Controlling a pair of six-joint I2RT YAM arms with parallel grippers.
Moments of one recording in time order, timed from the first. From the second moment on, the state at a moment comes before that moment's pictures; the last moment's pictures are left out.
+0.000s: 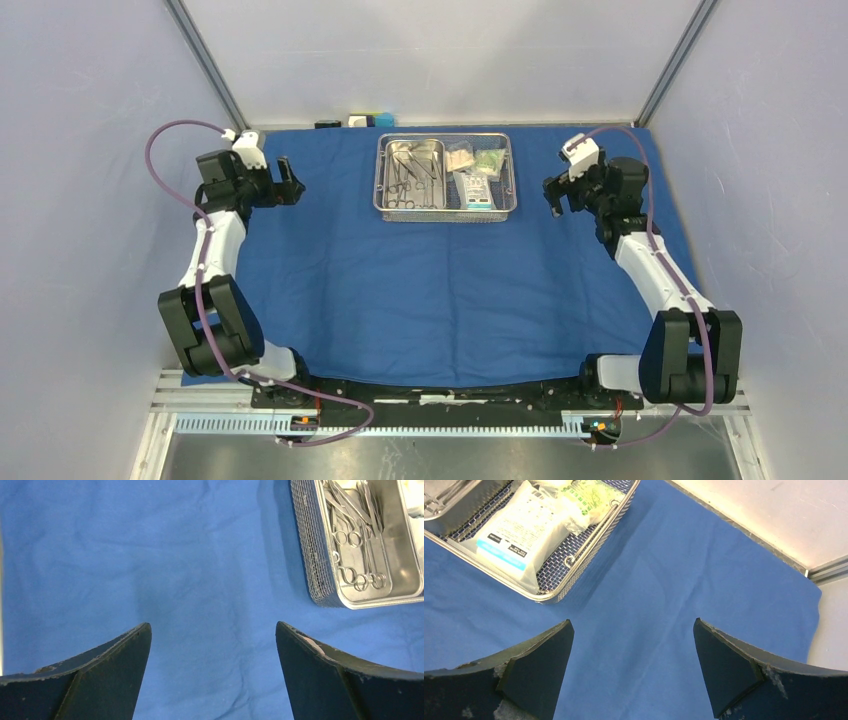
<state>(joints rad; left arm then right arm) 0.30 1.47 1.08 -0.22 0.48 0.09 -0.01 1.31 0.87 0.04 -0.36 -0.44</state>
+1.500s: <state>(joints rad) 0.02 1.58 1.17 -0.18 0.47 -0.12 0.21 1.76 1.22 0.06 -0.12 -0.20</state>
